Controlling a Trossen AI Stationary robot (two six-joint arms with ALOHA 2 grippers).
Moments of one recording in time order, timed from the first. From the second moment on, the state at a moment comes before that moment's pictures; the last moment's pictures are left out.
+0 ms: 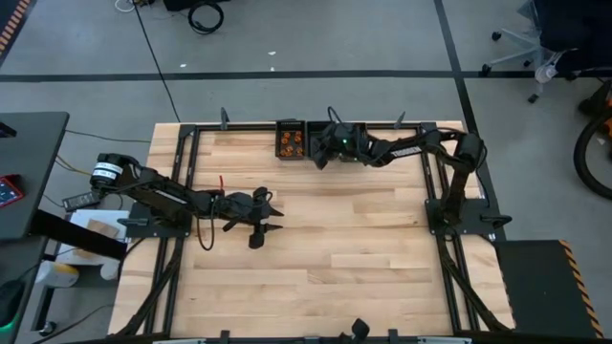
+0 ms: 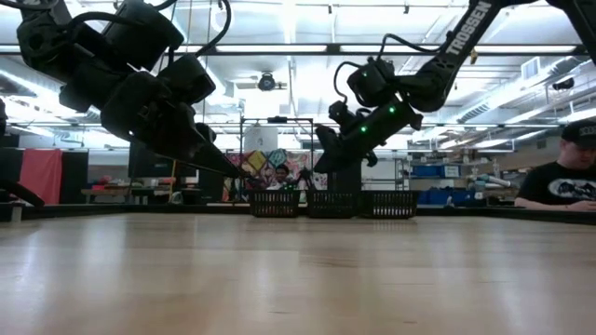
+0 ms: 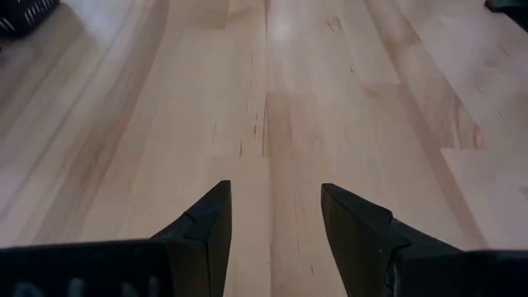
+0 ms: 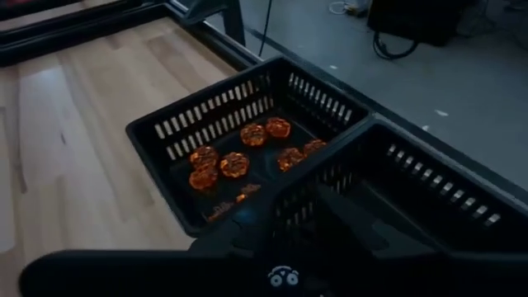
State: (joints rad) left arm -0.09 1.42 0.39 0.53 -0.04 -0.09; right arm -0.48 1.82 0.92 0.45 0.14 0.11
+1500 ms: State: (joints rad) left arm 0.44 0.84 0.39 0.37 0.17 -0.29; right arm -0.66 1.23 0.69 0.55 -0.24 0.15
